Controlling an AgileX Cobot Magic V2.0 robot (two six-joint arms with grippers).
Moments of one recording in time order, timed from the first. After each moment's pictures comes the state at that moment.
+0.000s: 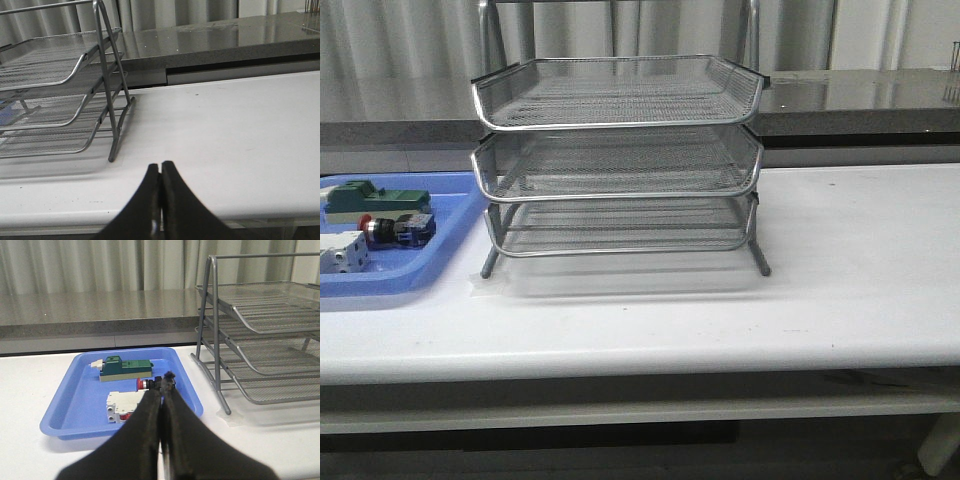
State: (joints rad) left arm -0.08 0.00 0.00 0.04 0.09 -0.04; right arm 0.11 -0.01 0.03 -0.08 0.09 0.20
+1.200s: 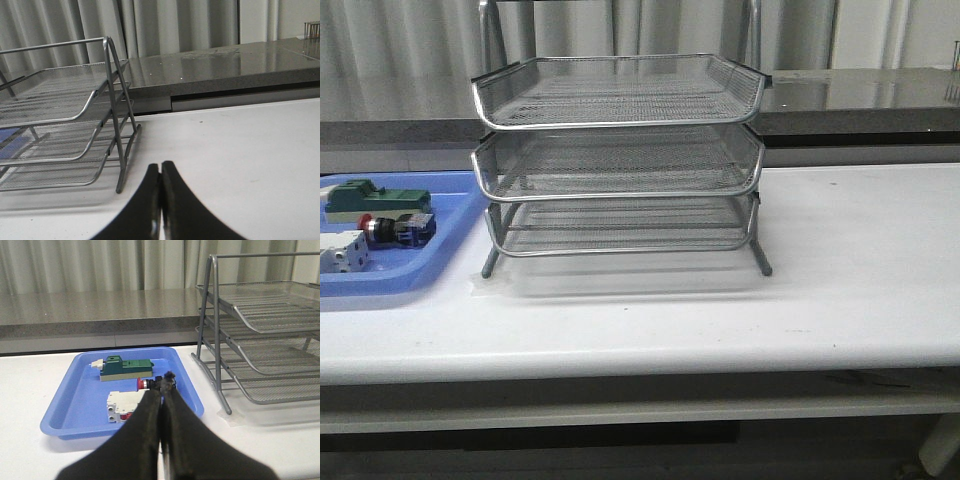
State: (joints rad) left arm -0.08 0.00 0.00 0.04 0.09 -0.04; right arm 0.11 -0.01 -0.09 -0.07 0.14 0.20
